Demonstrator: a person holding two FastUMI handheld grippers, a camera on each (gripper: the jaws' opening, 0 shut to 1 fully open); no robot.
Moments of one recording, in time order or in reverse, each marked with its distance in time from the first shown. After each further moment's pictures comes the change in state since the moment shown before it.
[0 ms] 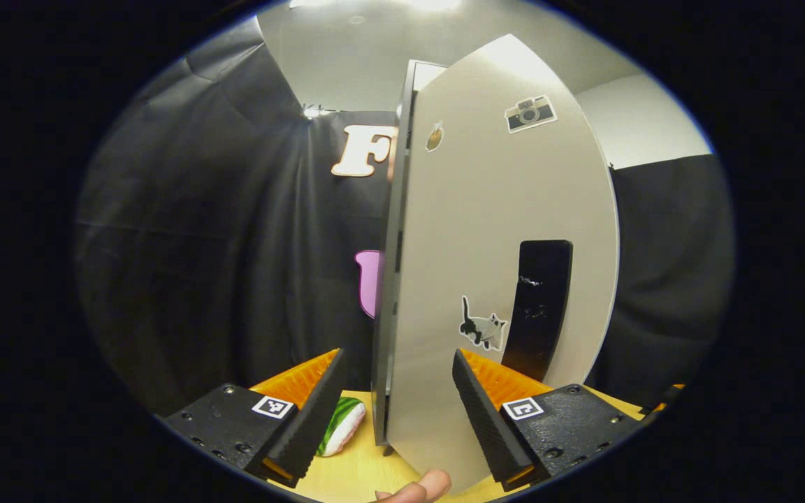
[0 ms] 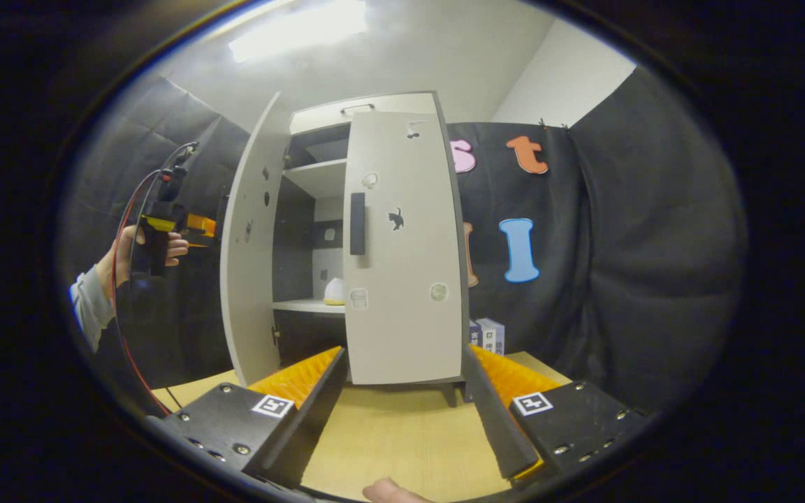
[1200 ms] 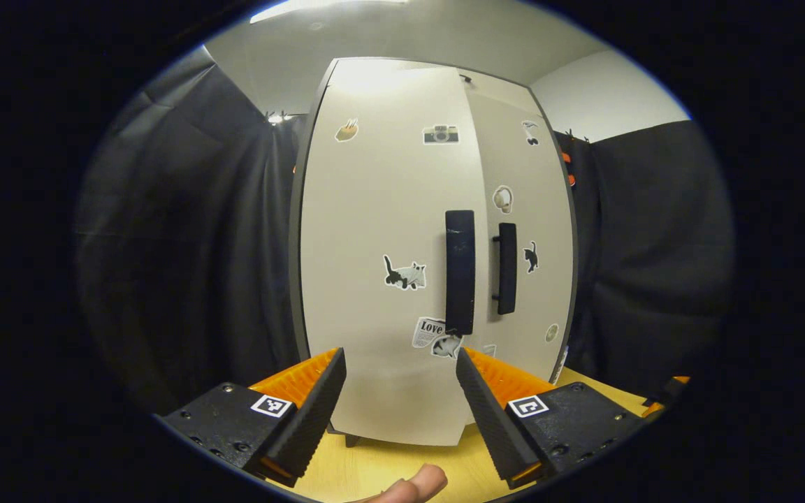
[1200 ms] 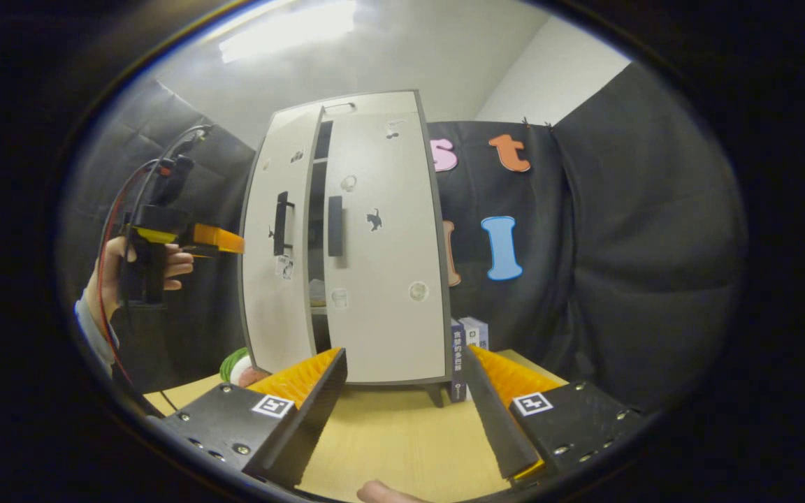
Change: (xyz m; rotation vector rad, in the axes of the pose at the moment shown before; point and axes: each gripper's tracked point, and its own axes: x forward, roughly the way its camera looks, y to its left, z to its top) left arm -0.047 -0.119 -0.037 0.105 0.001 0.015; right arm 0.010 -0.022 -0.002 0.041 0.008 -0.069
